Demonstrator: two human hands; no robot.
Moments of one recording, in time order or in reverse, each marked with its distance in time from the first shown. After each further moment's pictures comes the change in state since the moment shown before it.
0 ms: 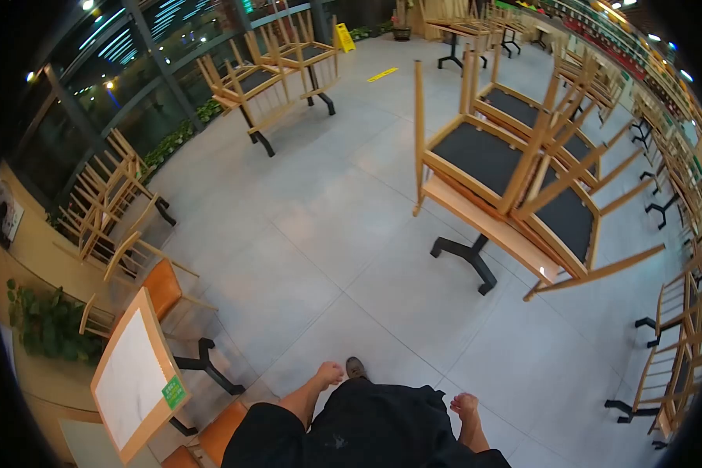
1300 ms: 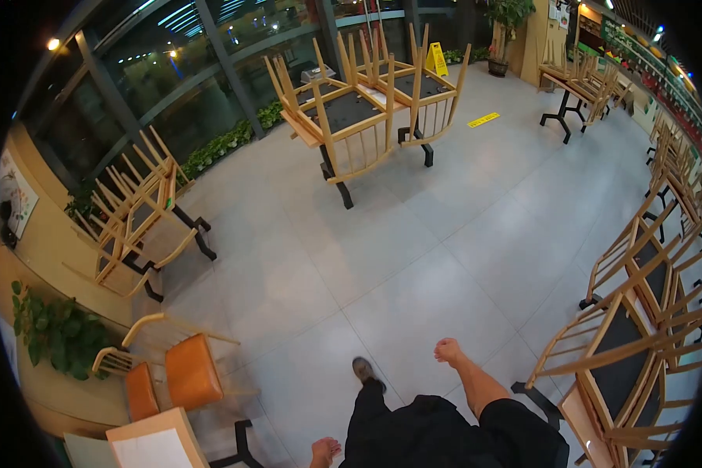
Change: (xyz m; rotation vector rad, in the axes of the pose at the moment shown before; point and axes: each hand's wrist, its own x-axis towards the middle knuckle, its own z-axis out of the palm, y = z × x) left_hand 0.190 0.180 -0.413 -1.100 0.497 -0.209; right_hand 0.143 -0.382 0.912 -0.772 -0.633 -0.324
